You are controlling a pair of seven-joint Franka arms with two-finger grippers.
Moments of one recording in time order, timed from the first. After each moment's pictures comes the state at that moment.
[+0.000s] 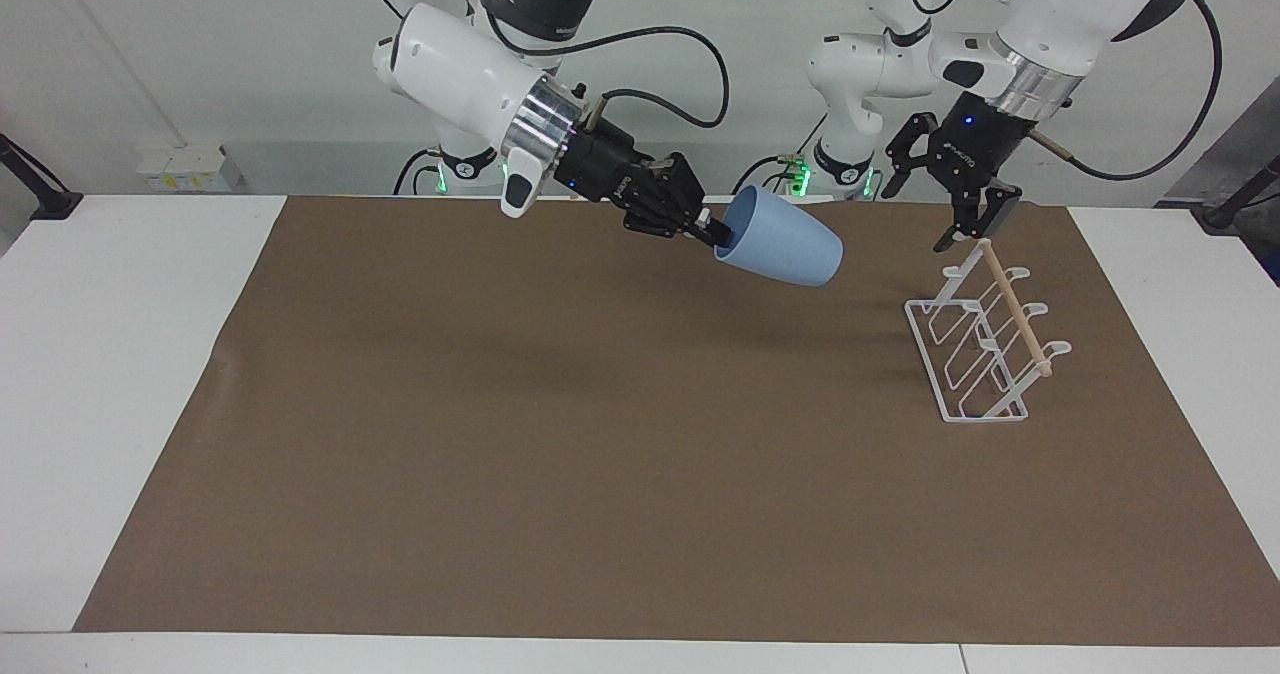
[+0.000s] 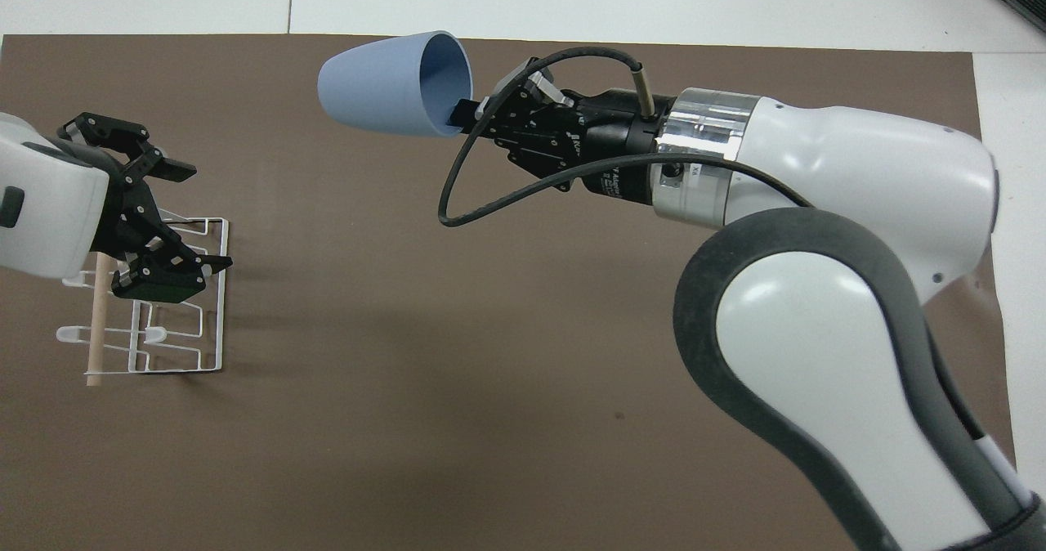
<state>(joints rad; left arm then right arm) -0.16 -0.08 -0.05 -1.64 -0.23 1.73 1.04 0.30 0.15 0.19 -1.64 1.12 2.42 0.37</state>
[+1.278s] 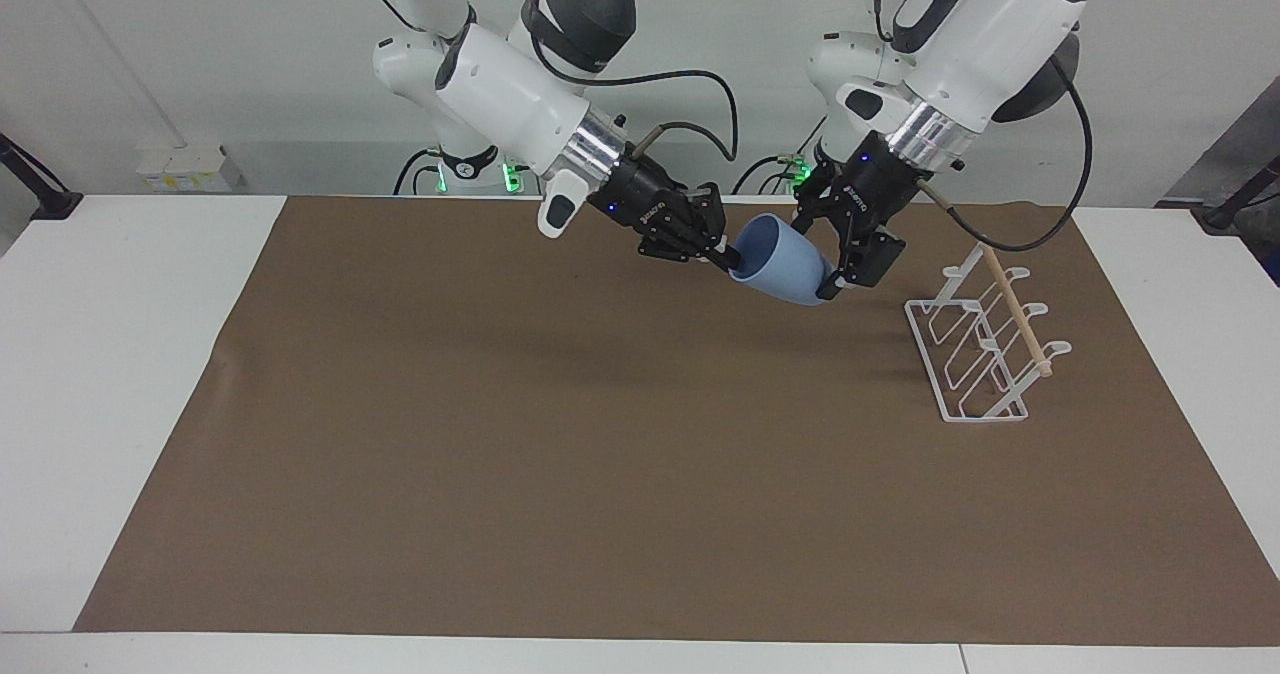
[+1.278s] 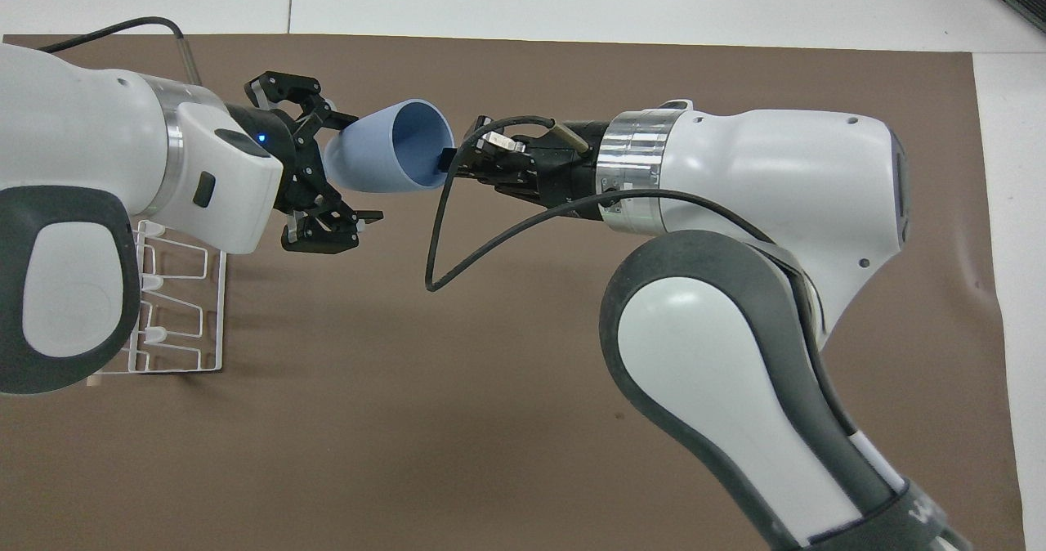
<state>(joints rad) -0.26 0.04 -0.10 -1.67 -0.43 2.03 1.17 0.32 0.19 0.19 -1.64 0.91 2.37 0.30</state>
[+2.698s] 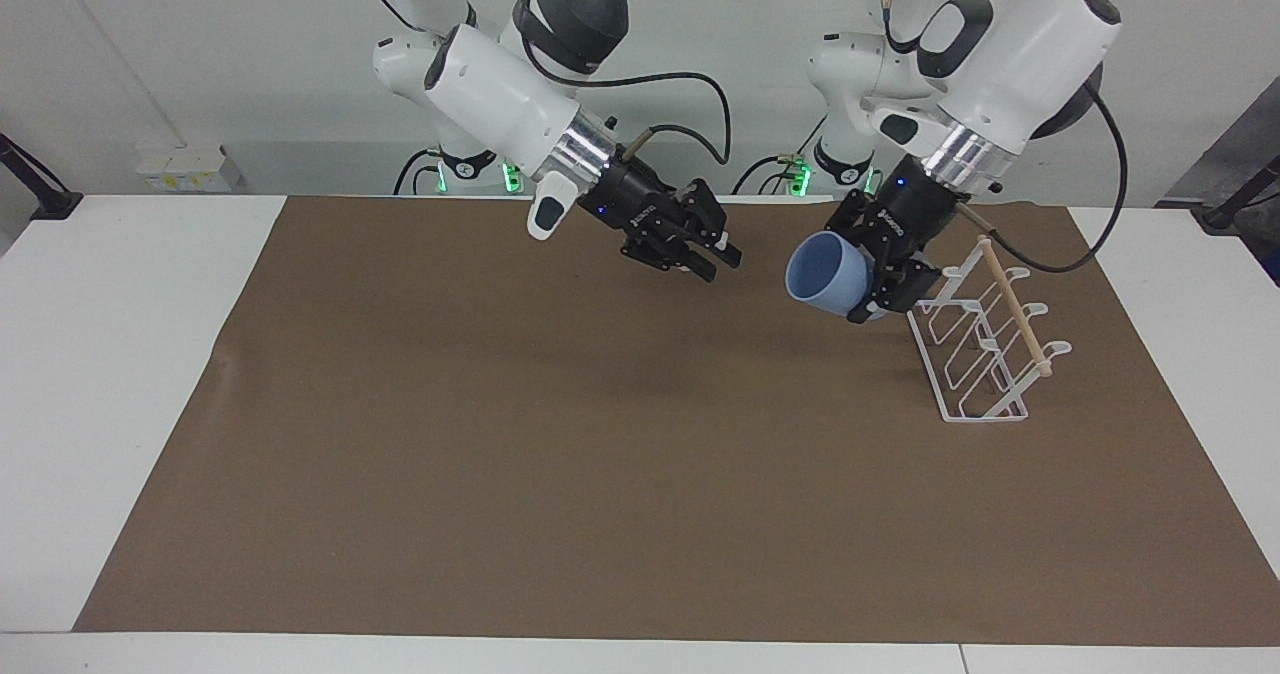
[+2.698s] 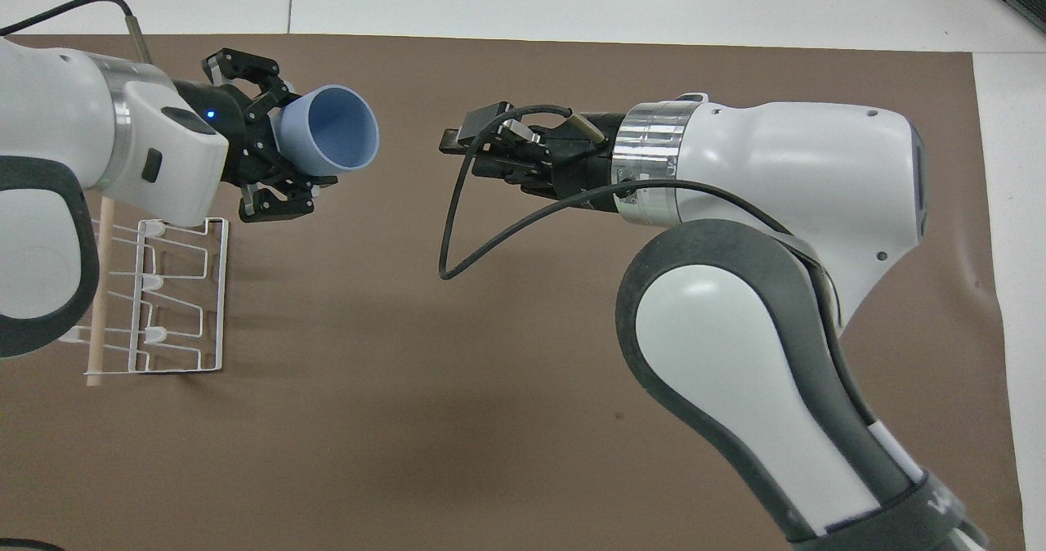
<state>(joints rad) -0.19 0.05 -0.07 -1.67 -0.38 2.05 1.27 0.31 0.18 0.18 -1.63 0.91 2.36 0.30</state>
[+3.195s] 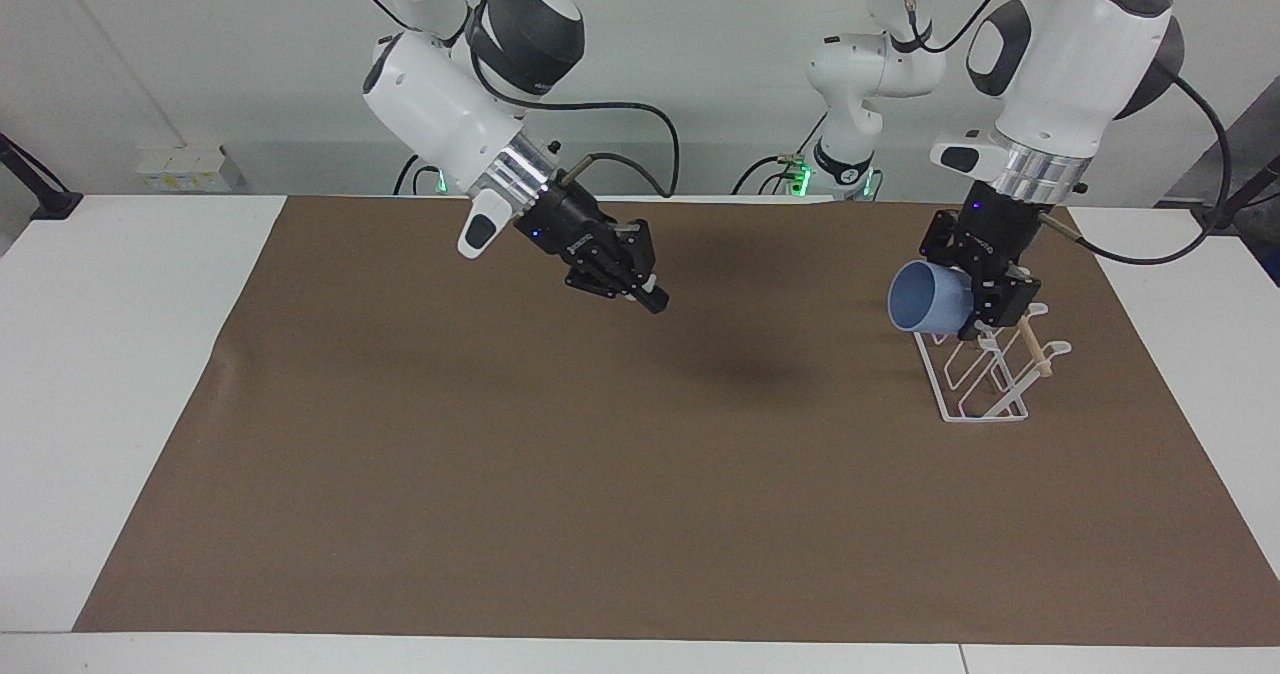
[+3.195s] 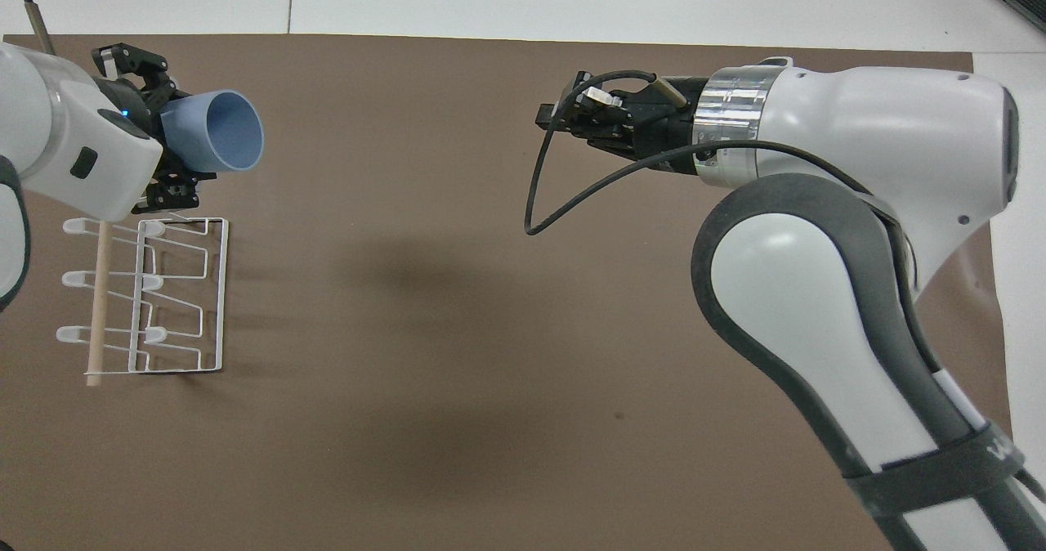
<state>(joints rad) -0.12 0.05 -0.07 -1.66 0.04 2.00 1.27 0.19 0.19 0.17 -1.63 0.75 2.33 0.26</state>
